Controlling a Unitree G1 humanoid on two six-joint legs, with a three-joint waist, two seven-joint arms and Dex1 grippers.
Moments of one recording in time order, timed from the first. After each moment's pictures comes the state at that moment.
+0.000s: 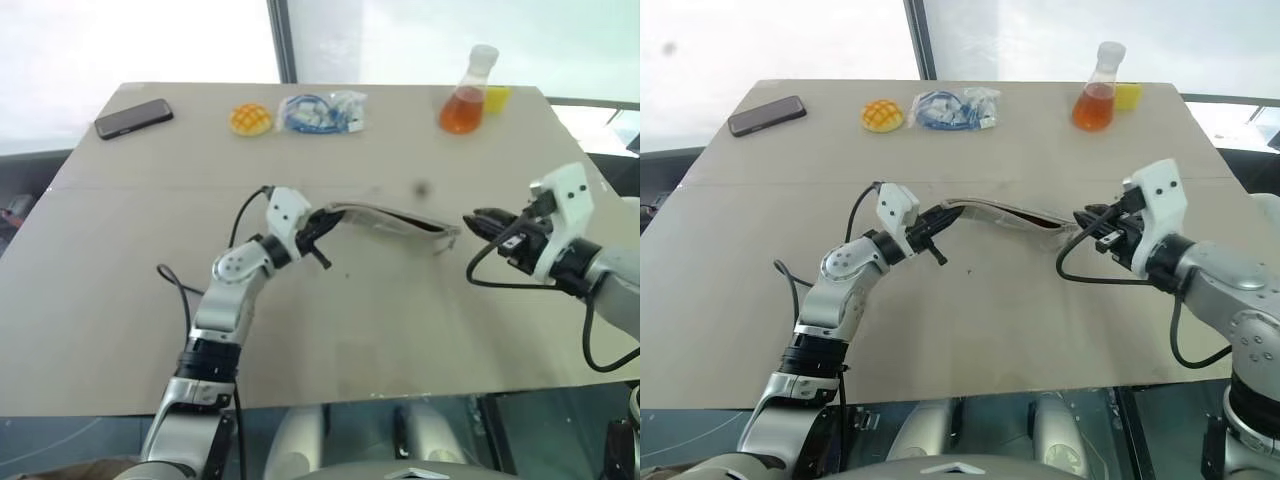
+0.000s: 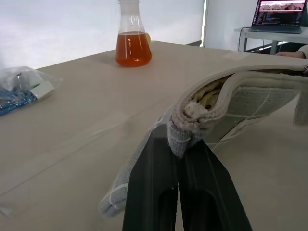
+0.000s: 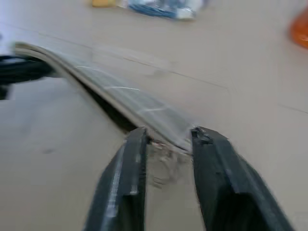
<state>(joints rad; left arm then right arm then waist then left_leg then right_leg) -0.44 0.32 -0.04 0.10 -0.25 0.09 -0.72 -0.35 -0.60 -0.39 -0.71 0.88 1.26 0.27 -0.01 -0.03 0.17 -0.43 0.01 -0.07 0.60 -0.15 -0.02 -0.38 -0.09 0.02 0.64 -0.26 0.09</state>
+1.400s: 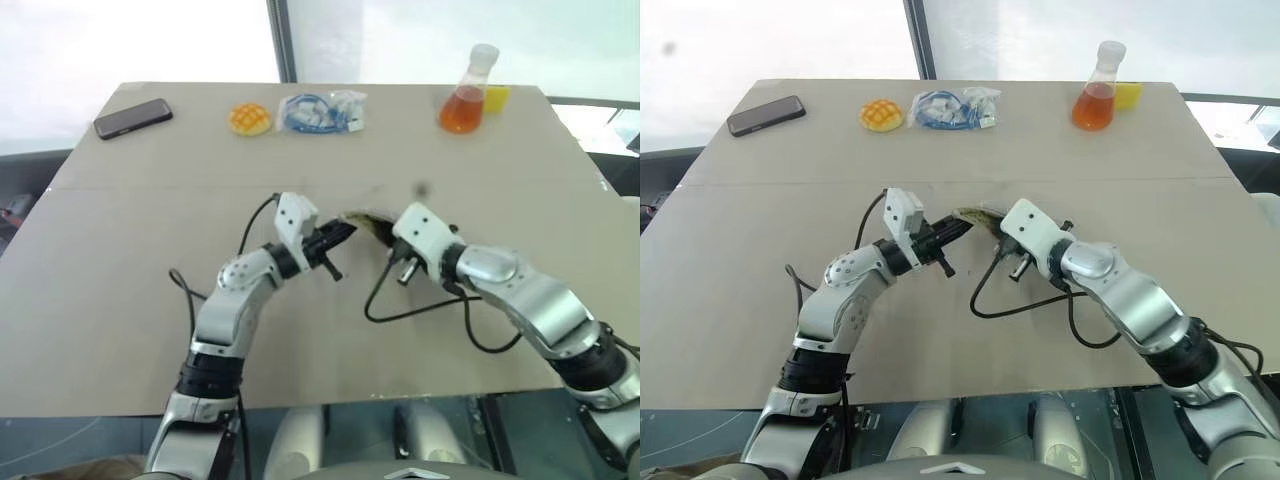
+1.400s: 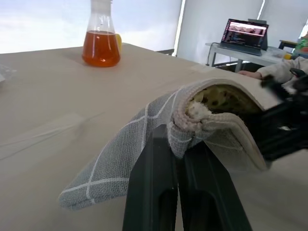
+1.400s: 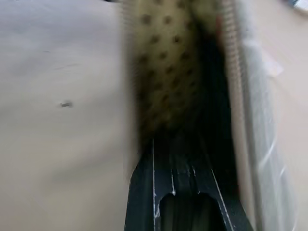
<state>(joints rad) -0.37 0.30 -0.06 -0.08 -0.36 0.30 -0.76 -0.55 -0.57 0.44 -0.40 0.26 0.88 0.35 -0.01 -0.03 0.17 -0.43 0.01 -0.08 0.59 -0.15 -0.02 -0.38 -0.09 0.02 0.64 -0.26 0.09</state>
